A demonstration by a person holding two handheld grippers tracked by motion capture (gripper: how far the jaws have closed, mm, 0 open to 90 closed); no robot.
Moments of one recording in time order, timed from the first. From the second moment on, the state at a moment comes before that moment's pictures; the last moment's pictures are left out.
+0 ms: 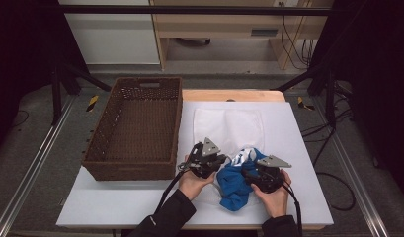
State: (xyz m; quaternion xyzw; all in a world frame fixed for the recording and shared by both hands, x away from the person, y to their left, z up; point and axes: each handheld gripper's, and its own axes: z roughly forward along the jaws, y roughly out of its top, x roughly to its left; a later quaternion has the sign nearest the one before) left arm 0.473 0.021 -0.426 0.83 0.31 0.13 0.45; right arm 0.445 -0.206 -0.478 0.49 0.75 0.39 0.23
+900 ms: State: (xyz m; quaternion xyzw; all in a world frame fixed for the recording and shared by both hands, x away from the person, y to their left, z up) left arm 0.468 0.027 -0.403 0.82 0.30 0.15 0.47; right arm 0.423 -0.144 -0.464 0.40 0.79 0.42 0.20
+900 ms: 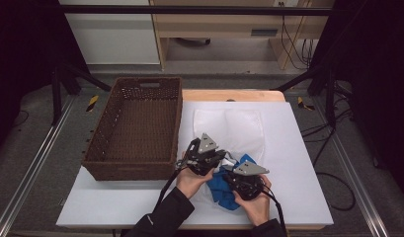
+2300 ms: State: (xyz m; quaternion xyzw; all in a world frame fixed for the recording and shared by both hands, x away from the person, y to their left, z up) left arm 0.468 0.035 -0.396 0.81 0.31 0.15 0.48; right arm 0.416 -0.149 -0.440 0.37 0.79 0.45 0.19
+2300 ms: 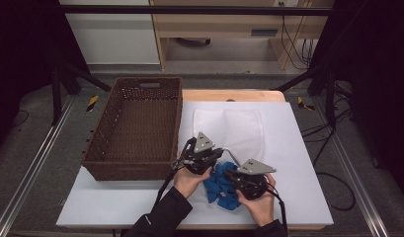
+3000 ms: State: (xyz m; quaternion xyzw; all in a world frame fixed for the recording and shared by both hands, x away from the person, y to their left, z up) left arm 0.467 0.044 -0.411 0.81 0.31 0.15 0.48; right arm 0.412 -0.162 -0.449 0.41 0.76 0.46 0.21
